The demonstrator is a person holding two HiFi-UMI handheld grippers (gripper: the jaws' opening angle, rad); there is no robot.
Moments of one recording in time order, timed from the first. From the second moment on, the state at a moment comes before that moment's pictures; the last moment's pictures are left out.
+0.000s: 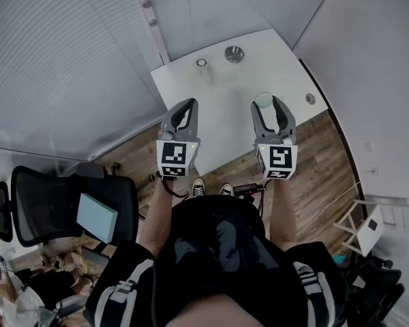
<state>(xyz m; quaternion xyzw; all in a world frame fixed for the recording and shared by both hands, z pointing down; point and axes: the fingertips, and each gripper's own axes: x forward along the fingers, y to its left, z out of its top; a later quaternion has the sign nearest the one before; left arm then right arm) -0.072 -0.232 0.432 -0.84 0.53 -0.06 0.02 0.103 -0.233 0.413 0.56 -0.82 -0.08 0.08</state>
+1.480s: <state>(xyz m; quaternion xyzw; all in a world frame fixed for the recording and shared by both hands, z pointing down) 0.036 -0.193 0.390 -0.95 0.23 -0.09 0.17 0.049 -0.198 0.404 0.39 -0.89 -0.18 0.17</state>
